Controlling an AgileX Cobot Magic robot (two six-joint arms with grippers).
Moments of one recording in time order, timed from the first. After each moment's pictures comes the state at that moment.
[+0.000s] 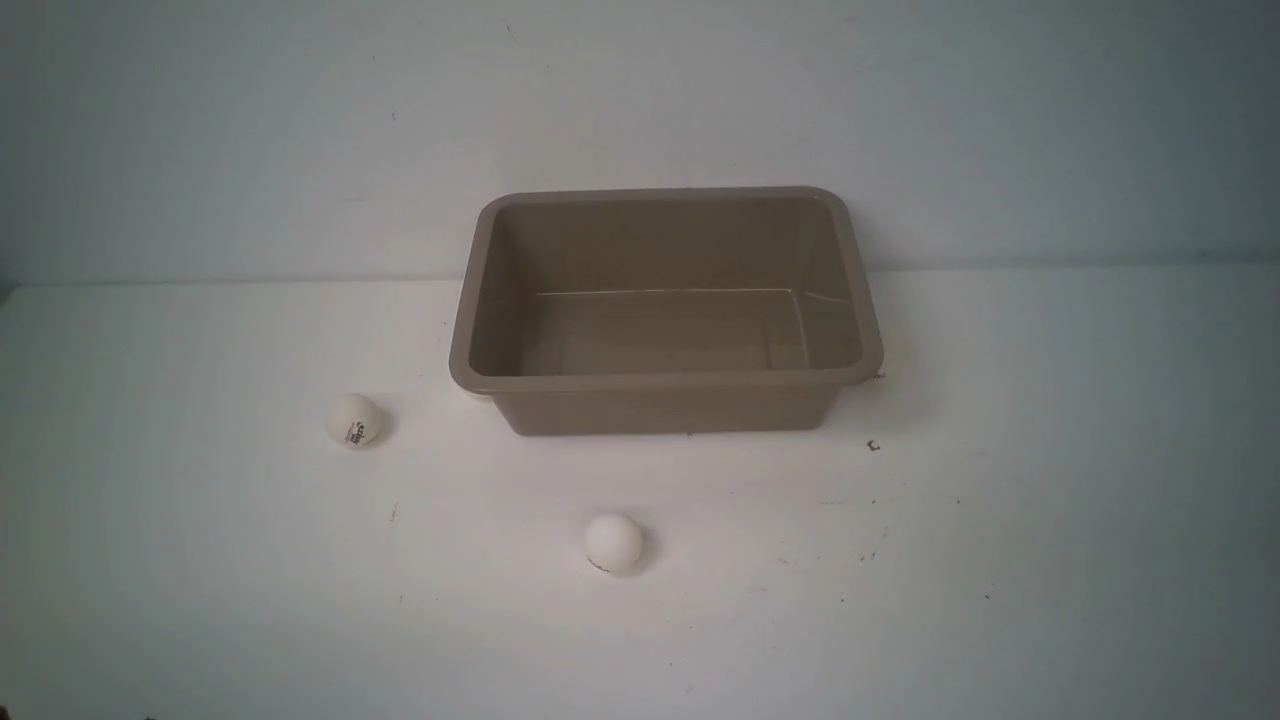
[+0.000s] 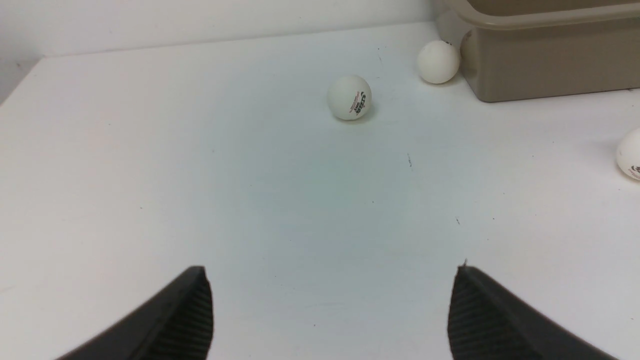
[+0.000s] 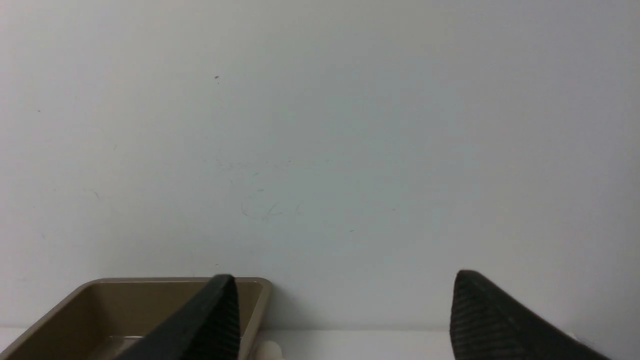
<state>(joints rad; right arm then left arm) -0.07 -0.01 -0.61 0.21 0.70 -0.12 -0.01 -0.01 0.02 -0.12 0.39 0.13</state>
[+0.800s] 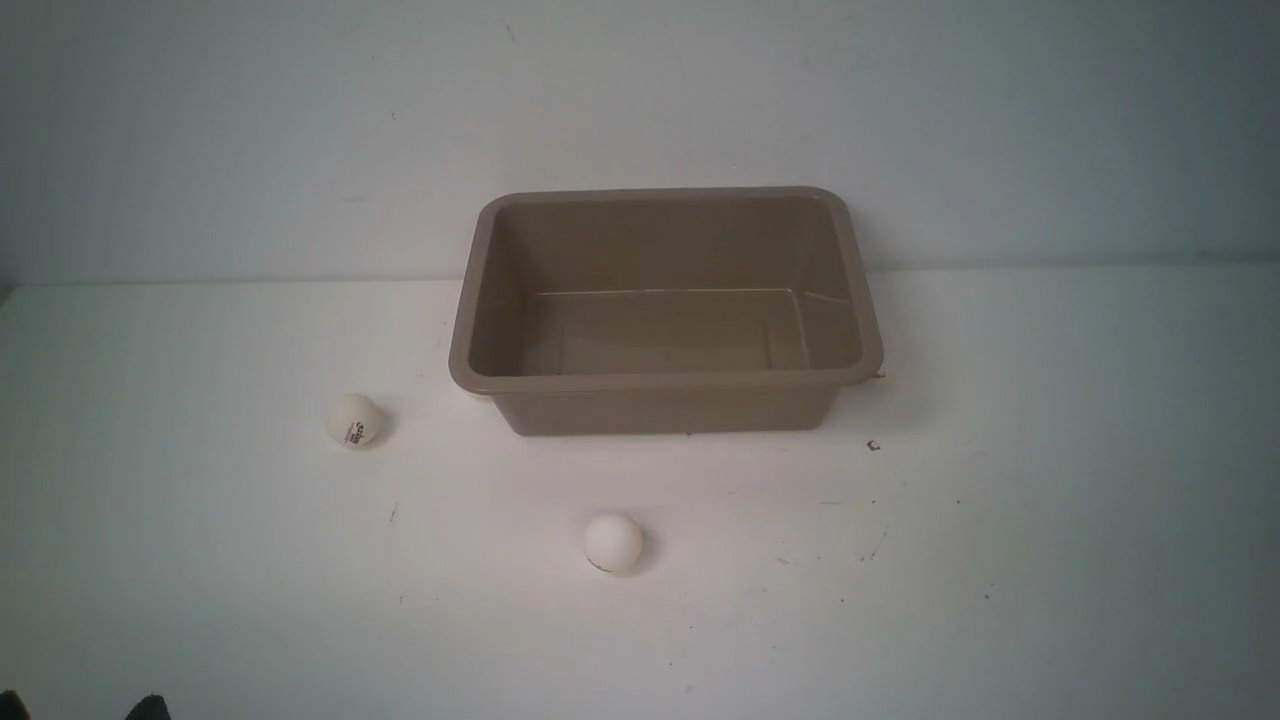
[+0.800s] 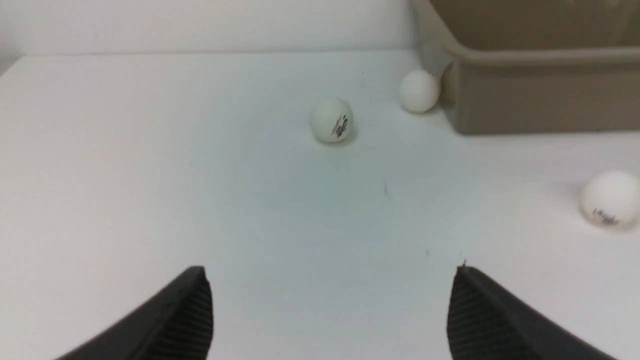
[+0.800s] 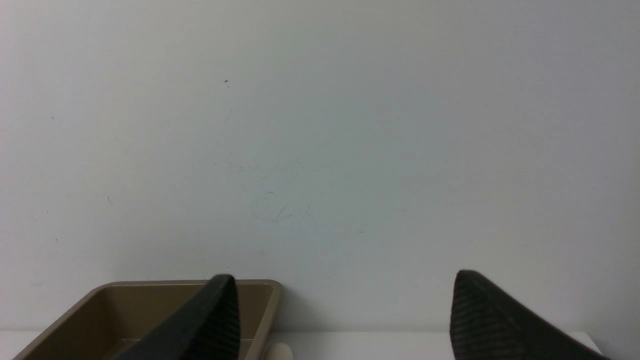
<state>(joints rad) -0.07 -0.01 -0.61 0.23 0.70 -0.12 -0.01 -0.01 0.03 -0.26 0.31 0.13</state>
